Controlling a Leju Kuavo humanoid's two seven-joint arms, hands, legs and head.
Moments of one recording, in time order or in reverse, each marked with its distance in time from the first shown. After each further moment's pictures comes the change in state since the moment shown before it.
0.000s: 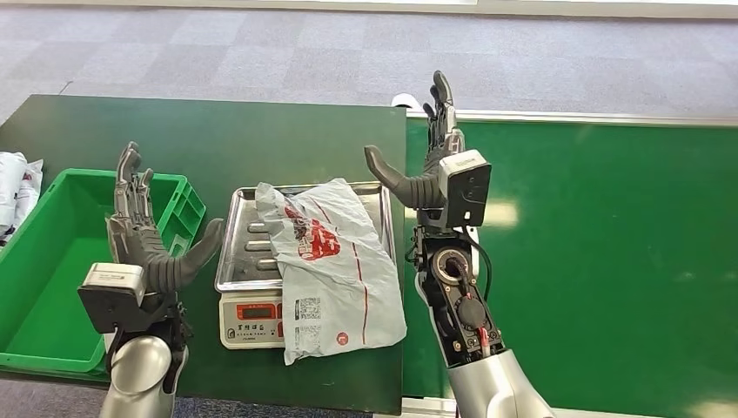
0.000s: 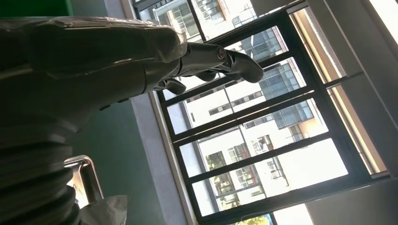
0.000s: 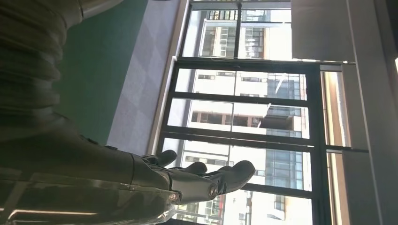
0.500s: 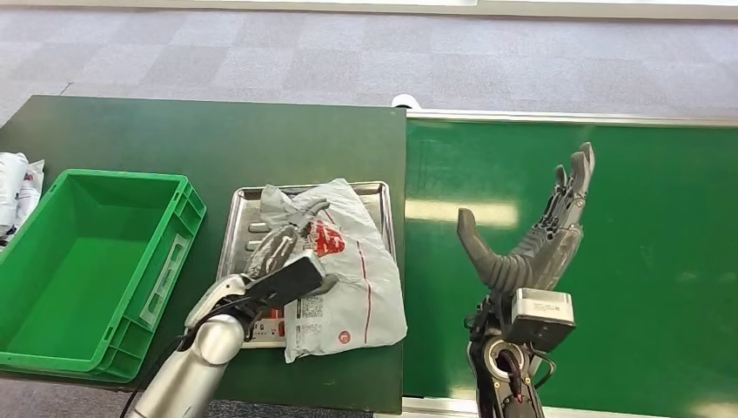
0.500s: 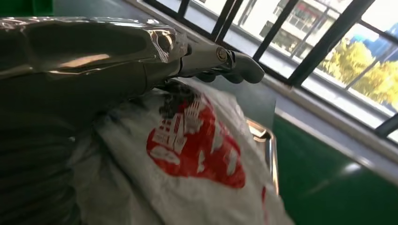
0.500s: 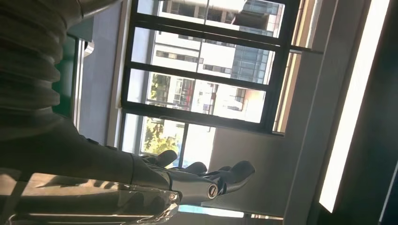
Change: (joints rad) left arm -0.210 0.032 -0.235 0.420 -0.347 -0.399 0.262; right arm 0.416 -0.104 -0.027 -0.510 0.179 -0.279 -0.095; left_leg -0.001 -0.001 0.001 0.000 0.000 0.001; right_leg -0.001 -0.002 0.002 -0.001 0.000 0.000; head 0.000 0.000
